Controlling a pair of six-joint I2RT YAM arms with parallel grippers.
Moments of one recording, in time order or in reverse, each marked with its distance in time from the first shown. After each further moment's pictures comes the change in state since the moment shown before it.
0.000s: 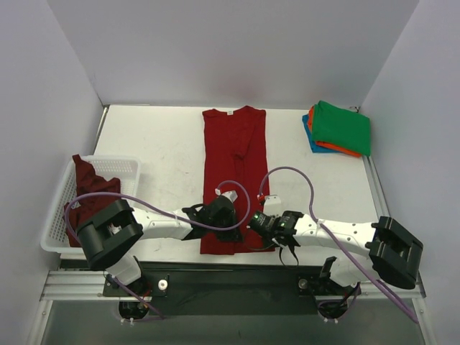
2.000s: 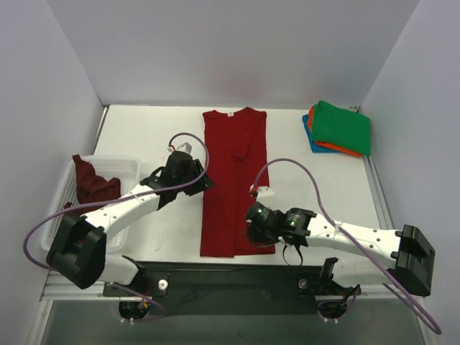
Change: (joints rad) left arm 0.422 -0.257 0.120 -0.237 -0.080 0.139; right arm 0.034 -0.156 0.101 0.024 -0.105 -0.021
